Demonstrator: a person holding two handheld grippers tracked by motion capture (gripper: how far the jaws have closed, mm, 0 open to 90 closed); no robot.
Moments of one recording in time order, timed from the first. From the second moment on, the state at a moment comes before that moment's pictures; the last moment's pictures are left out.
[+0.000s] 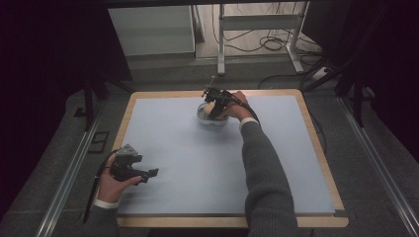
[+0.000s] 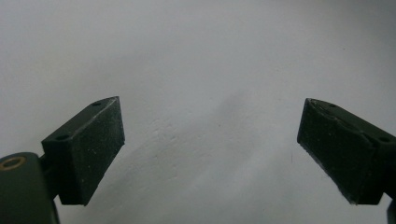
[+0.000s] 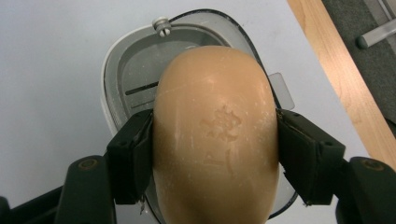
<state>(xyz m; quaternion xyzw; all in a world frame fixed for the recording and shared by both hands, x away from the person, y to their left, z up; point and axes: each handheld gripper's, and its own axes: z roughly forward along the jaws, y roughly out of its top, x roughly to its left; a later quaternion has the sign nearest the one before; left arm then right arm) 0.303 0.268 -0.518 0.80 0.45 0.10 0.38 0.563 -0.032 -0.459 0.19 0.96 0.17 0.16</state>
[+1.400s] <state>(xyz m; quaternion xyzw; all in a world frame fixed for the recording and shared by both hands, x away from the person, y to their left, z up) 0.299 0.259 -0.513 0.81 0.44 0.12 0.37 0.404 -0.165 -0.446 0.32 0.85 0.37 0.18</state>
